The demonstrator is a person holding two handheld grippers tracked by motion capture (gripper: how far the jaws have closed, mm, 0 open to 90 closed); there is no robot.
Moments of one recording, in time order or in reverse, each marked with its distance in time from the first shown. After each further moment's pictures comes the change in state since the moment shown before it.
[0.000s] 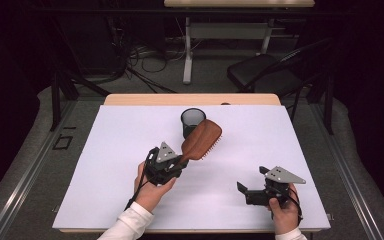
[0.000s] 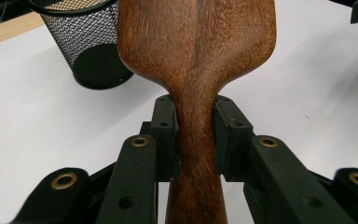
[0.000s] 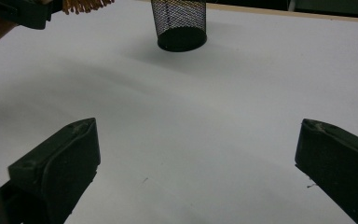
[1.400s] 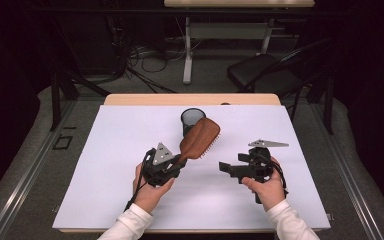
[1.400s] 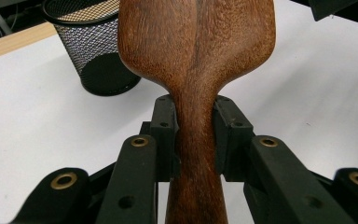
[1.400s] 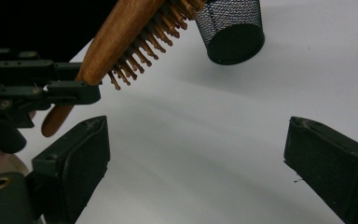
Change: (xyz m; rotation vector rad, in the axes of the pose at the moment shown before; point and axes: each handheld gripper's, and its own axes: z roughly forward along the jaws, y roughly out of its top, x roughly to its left) left arm 0.001 -0.004 -0.005 -0.047 0.016 -0.004; right arm 0.014 0.078 0.039 0.170 0.179 0.263
